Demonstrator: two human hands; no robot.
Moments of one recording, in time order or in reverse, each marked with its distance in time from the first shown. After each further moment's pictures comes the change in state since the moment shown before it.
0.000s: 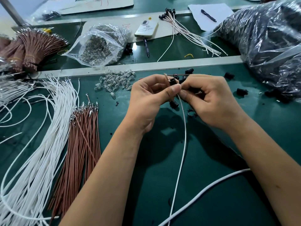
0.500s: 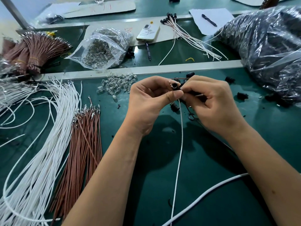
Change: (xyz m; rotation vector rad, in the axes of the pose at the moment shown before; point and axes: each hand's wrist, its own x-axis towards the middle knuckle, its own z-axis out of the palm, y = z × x) left_hand -0.001 0.001 -0.003 0.012 -0.023 0.146; right_hand -0.002 -0.002 0.003 -0.009 0.080 -0.085
